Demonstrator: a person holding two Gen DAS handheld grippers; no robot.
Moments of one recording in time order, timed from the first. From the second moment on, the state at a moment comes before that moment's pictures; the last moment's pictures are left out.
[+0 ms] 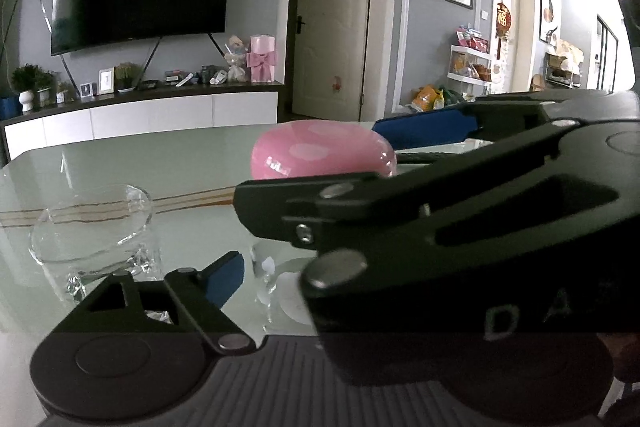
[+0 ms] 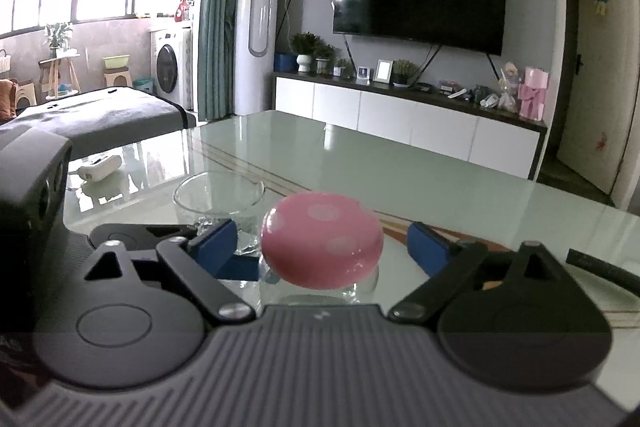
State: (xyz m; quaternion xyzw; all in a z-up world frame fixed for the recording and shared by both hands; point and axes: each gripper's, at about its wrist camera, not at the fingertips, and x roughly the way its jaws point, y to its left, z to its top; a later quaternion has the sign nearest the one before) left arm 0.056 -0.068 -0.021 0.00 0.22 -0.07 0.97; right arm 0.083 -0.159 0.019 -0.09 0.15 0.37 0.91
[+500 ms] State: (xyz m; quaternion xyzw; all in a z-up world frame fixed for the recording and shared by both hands) left arm 0.058 -0.067 -0.019 0.00 0.22 -0.07 0.97; right arm 0.085 -0.160 0.018 -0.08 0.16 0.37 0.91
